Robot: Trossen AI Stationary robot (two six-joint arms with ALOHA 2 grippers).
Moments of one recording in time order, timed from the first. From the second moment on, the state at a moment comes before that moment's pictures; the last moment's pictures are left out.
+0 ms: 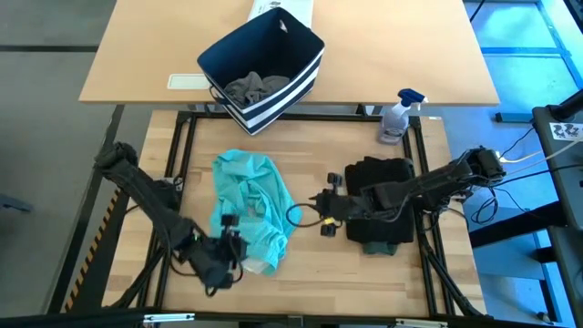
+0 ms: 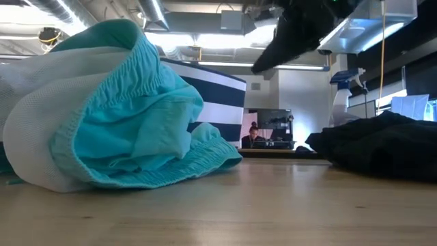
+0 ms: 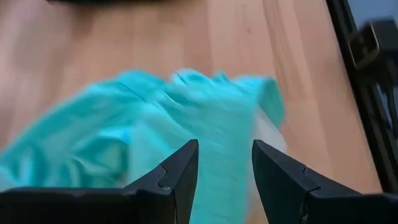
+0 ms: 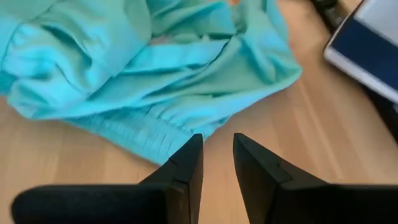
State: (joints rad) left arm -0.73 1.52 1.27 -0.84 -0.51 -0.54; right arm 0.28 1.51 0.99 -0.19 0.43 0.09
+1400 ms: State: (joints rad) left arm -0.91 1.83 1.32 -1.03 -0.83 -0.94; right arm 0.29 1.58 0.99 0.00 0.45 0.07
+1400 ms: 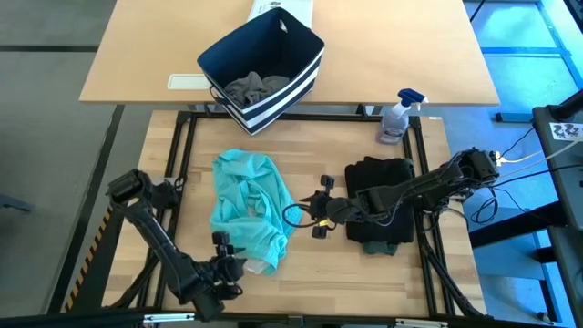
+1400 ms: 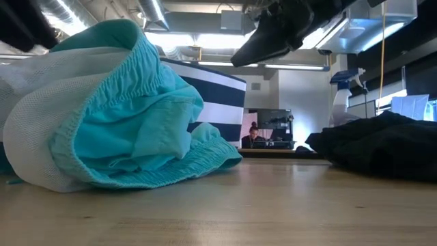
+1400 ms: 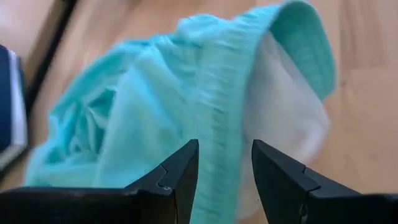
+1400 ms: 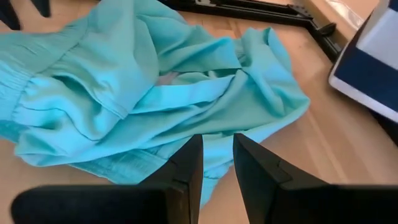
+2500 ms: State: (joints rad) left arm -0.76 1.91 1.32 -1.11 -0.83 -0.86; right arm 0.29 1.58 0.99 -0.03 0.40 0.09
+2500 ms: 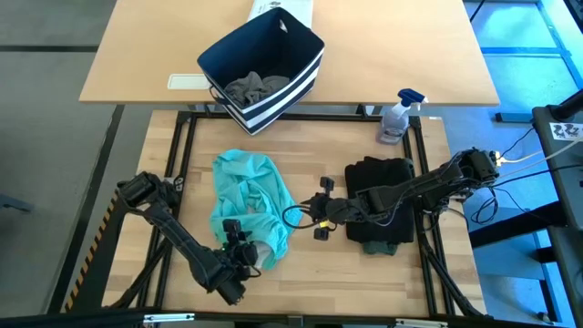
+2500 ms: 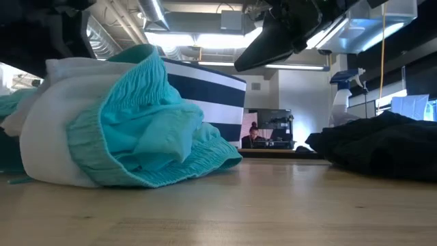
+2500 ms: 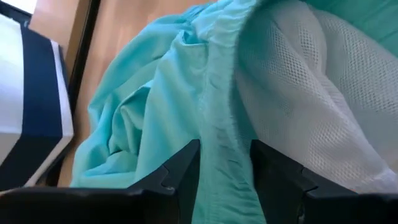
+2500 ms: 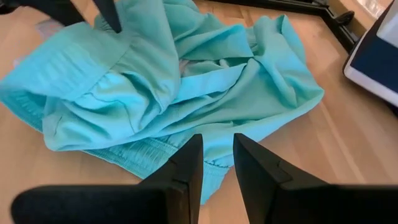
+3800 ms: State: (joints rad) left arm -0.68 1.74 1.38 -1.49 -1.18 -1.21; right arm 0.29 1.59 0.99 0.05 0.58 0.01
